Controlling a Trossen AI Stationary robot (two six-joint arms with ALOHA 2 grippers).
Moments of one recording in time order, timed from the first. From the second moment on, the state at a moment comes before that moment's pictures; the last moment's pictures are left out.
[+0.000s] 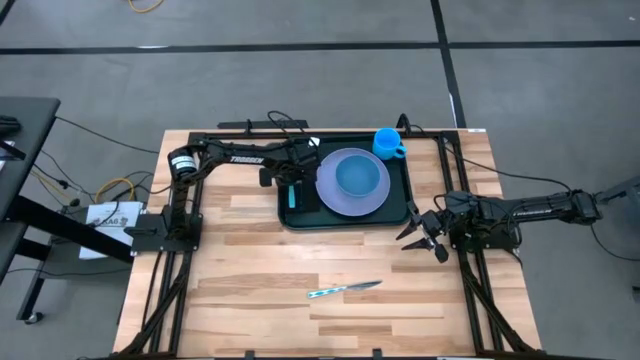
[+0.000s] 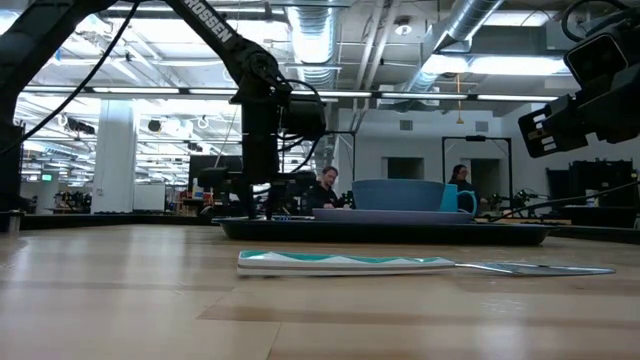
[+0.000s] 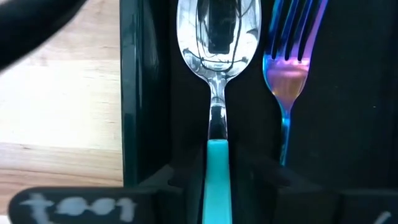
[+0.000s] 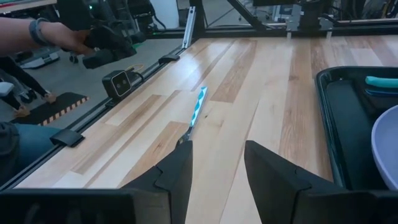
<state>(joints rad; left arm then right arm) 0.40 2.01 1.35 -0.76 -0.20 -1.23 0.01 0.35 0.02 0.05 -0.44 -0.03</state>
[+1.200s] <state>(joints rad) 0.36 2.02 1.67 -1.33 -0.26 -1.10 0.00 0.35 0.02 0.05 -0.44 -0.03</state>
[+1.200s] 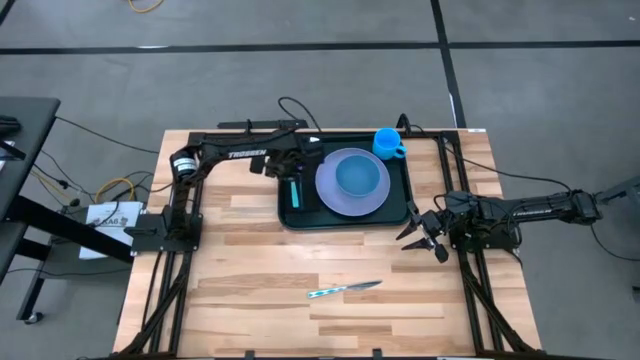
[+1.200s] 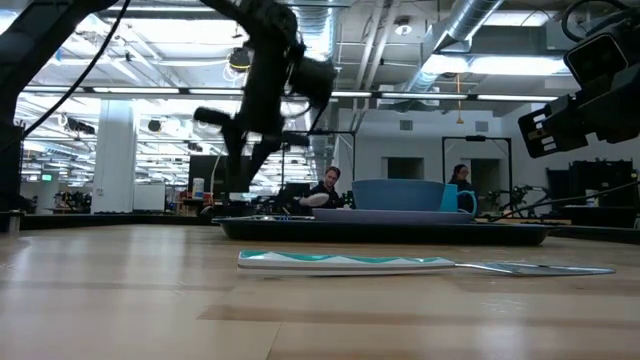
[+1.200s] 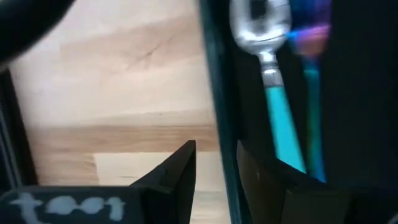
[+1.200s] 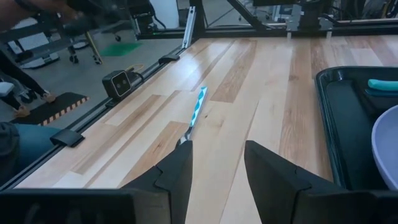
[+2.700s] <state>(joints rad) -0.31 2.10 1.72 -0.52 -0.13 -0.41 0.00 0.35 0.02 0.05 -0.44 -0.06</state>
